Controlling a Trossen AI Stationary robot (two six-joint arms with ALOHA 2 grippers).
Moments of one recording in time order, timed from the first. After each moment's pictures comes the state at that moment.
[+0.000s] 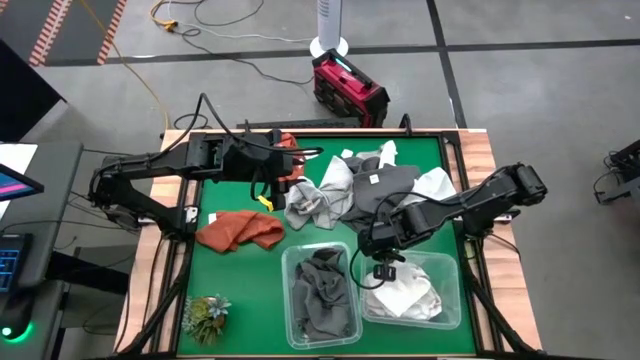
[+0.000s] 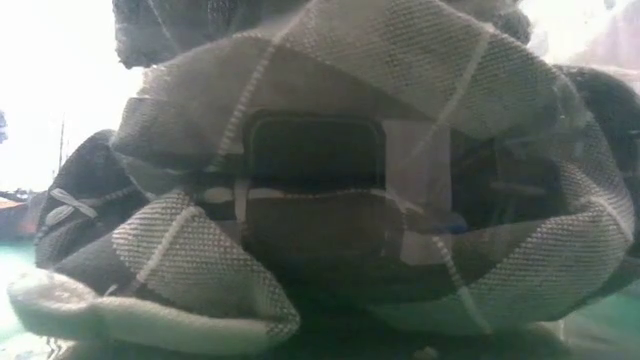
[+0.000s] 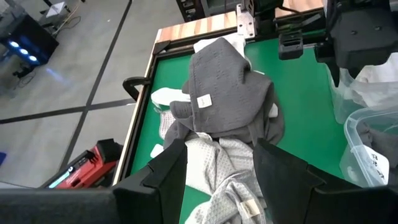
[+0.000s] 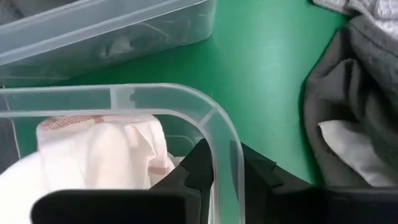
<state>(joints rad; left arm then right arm) 0.06 1.36 1.55 -0.70 -0.22 0.25 0.31 1.56 1.25 -0.95 0.02 0.44</state>
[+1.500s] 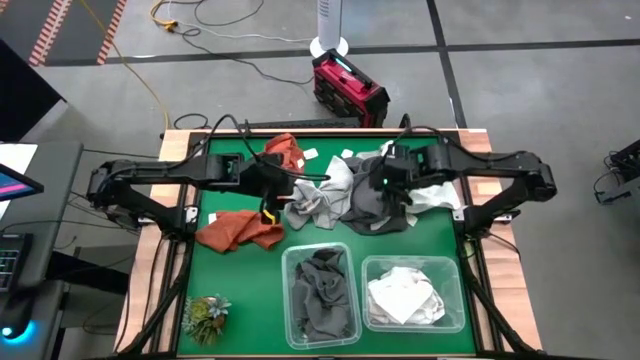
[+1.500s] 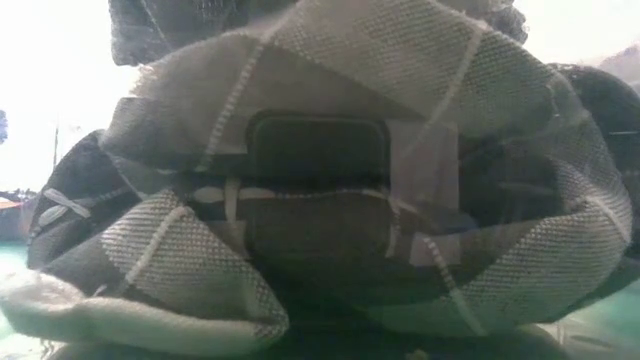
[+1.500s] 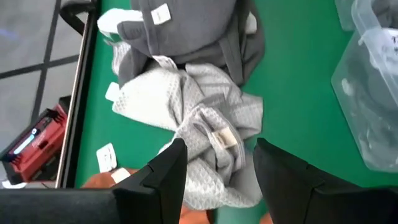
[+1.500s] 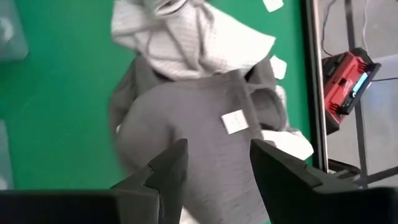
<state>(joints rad) 0.08 1.34 1.26 -0.67 -0.14 0.27 -0.04 1.44 1.51 -1.26 0.32 -0.03</state>
